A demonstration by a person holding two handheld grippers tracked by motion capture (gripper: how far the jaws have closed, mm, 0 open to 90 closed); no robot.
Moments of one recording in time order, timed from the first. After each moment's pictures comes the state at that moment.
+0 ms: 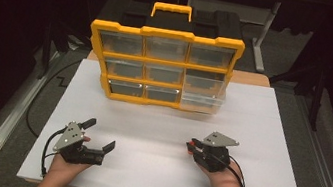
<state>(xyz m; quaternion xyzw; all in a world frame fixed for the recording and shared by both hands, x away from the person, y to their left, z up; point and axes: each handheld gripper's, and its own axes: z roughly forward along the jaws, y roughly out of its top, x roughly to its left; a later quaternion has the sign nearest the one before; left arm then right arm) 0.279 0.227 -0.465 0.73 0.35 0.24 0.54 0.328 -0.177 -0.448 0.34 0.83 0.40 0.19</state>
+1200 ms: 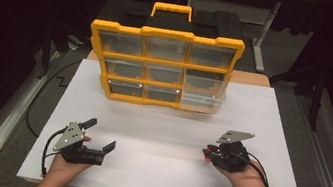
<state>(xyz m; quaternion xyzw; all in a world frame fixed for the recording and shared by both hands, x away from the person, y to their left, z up) 0.280 0.227 -0.466 0.72 0.34 0.23 0.55 0.333 -0.218 -0.424 0.33 0.88 0.32 0.14</state>
